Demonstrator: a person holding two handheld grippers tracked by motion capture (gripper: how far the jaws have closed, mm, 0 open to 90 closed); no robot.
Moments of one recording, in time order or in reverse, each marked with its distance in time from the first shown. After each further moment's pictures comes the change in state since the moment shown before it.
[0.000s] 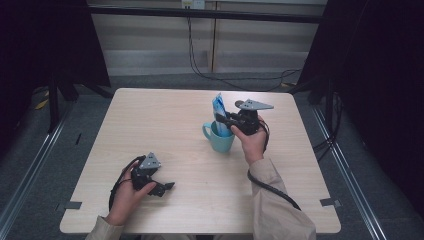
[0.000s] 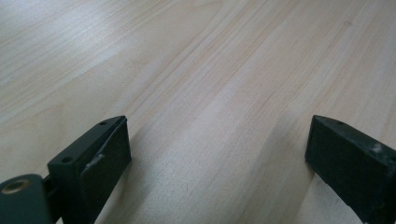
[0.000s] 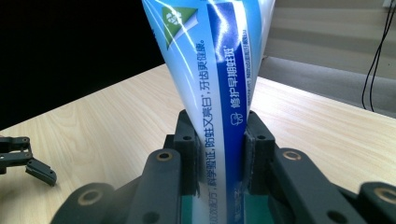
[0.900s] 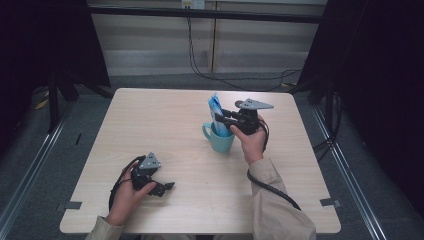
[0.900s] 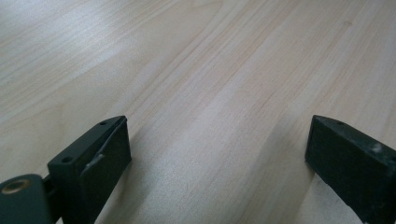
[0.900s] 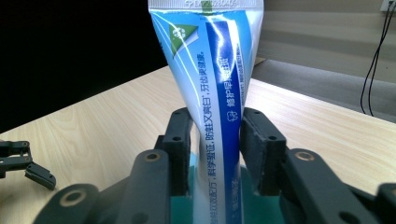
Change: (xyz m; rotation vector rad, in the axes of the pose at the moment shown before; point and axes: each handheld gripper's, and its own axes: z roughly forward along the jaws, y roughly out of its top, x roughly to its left) left arm 0.000 0.000 0.000 0.000 0.000 0.000; right arm 0.001 0.003 0.000 -0.011 -0.004 -0.003
